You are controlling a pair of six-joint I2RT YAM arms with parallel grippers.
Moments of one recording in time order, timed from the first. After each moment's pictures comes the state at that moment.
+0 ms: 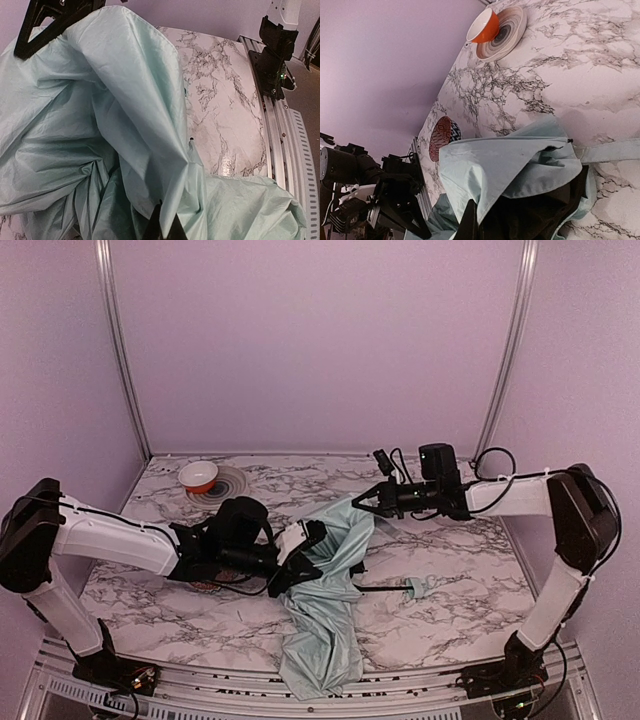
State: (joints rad) left arm -0.99 1.62 0.85 0.22 0.34 0.12; right arm 0.44 1.71 1.04 0.16 -0.85 0.57
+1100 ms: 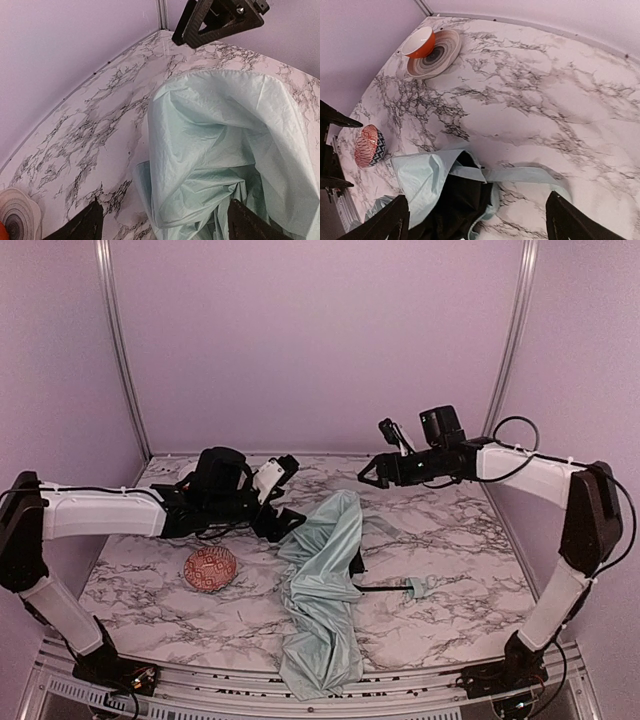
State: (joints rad) left arm -0.79 1.60 1.03 0.09 0.13 0.16; right arm 0.43 1.74 1.33 -0.28 -0.53 0.19
